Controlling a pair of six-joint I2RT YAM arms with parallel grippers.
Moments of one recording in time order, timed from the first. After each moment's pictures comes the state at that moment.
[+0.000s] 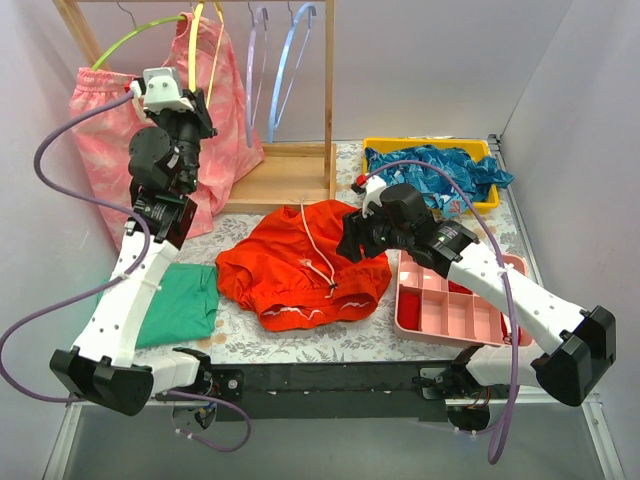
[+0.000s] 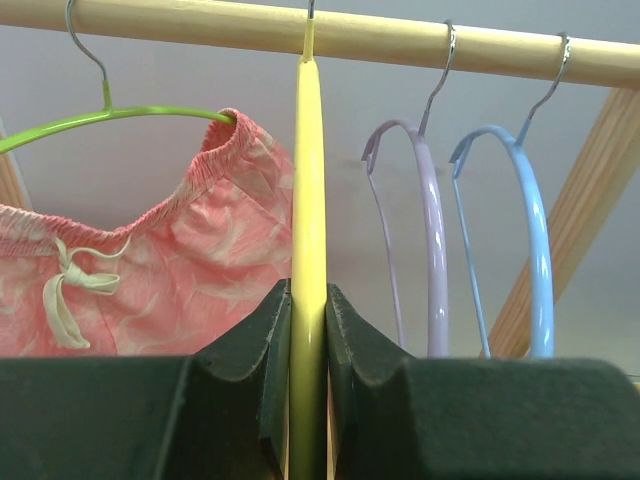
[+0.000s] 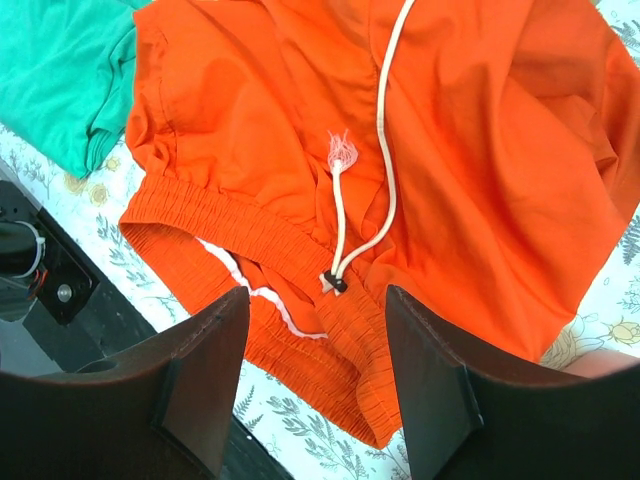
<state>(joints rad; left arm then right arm) -0.30 1.23 1.43 0.14 -0.30 -0.01 0.75 1.24 1.12 -0.48 -0.18 0.25</state>
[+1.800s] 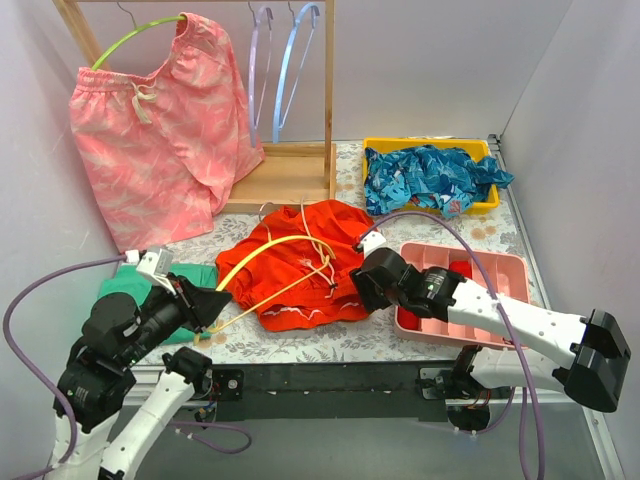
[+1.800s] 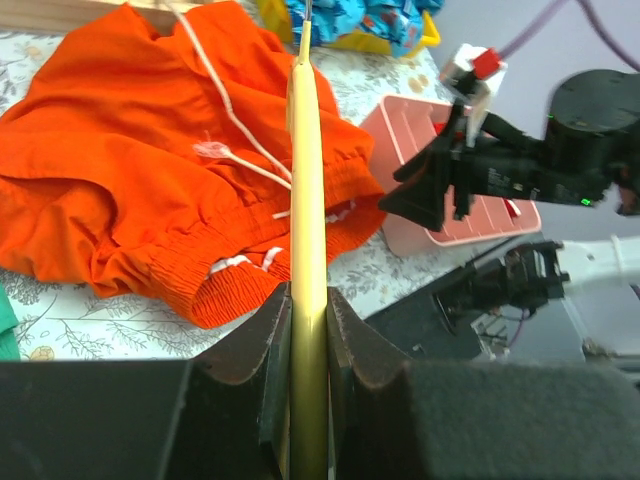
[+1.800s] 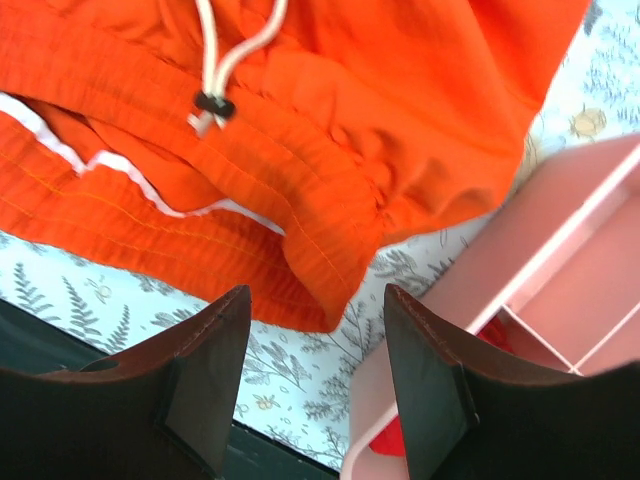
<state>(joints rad) -0.41 0.30 0.97 -0.92 0.22 -0.52 1.04 1.13 0.83 -0.59 0.28 0.35</state>
